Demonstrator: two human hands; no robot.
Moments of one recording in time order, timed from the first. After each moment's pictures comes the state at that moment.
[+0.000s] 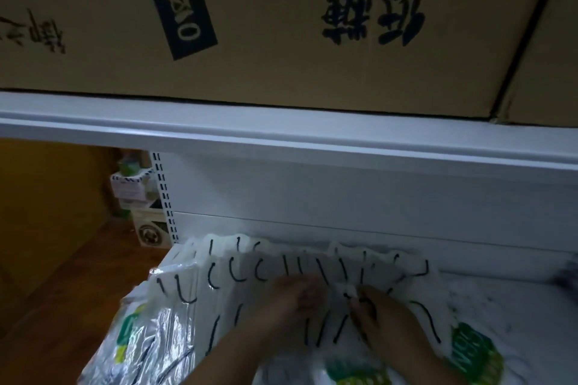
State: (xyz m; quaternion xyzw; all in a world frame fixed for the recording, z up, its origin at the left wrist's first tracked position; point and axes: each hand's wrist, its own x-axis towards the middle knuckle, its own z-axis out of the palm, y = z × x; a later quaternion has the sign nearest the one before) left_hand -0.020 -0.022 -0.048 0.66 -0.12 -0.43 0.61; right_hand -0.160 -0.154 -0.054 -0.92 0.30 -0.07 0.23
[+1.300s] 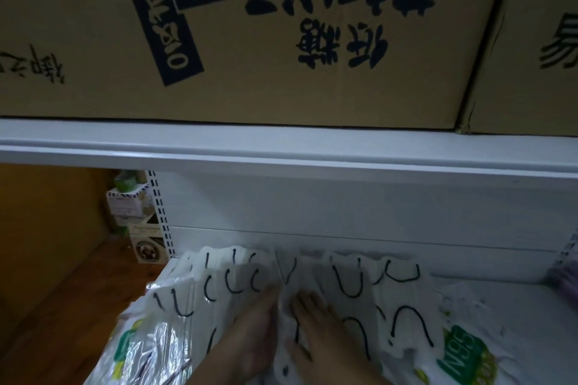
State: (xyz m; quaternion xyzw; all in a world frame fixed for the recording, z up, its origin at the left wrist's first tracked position) left_hand -0.023 0.009 -0.047 0.45 -0.06 -0.48 0.75; right_hand -0.124 -0.086 -0.042 -0.98 0.12 0.00 0.16
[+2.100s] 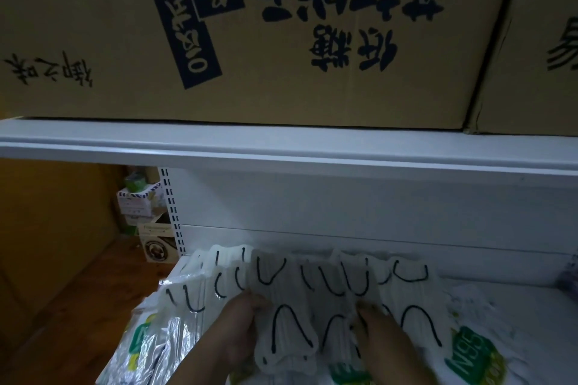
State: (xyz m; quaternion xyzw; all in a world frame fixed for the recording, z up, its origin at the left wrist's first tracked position) left_hand 0.003 0.039 -0.047 0.52 -0.03 -0.46 0.72; right_hand -0.152 -0.139 -0.060 -0.93 0.32 -0.02 0.19
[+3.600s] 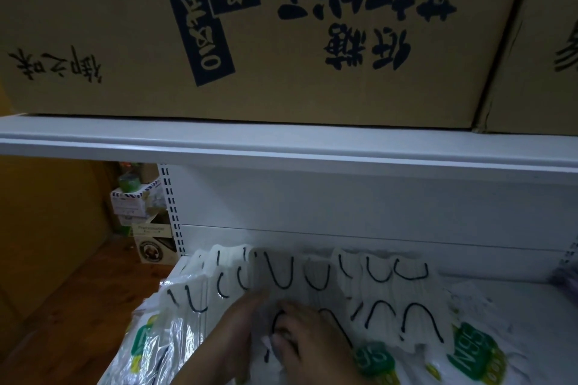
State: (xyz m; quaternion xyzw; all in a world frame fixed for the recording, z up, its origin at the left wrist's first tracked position) left_hand -0.004 0.052 -0.042 0.49 -0.07 -0.48 0.72; right_hand -0.108 -0.051 -0.045 -0.97 0.07 -0.11 0.22
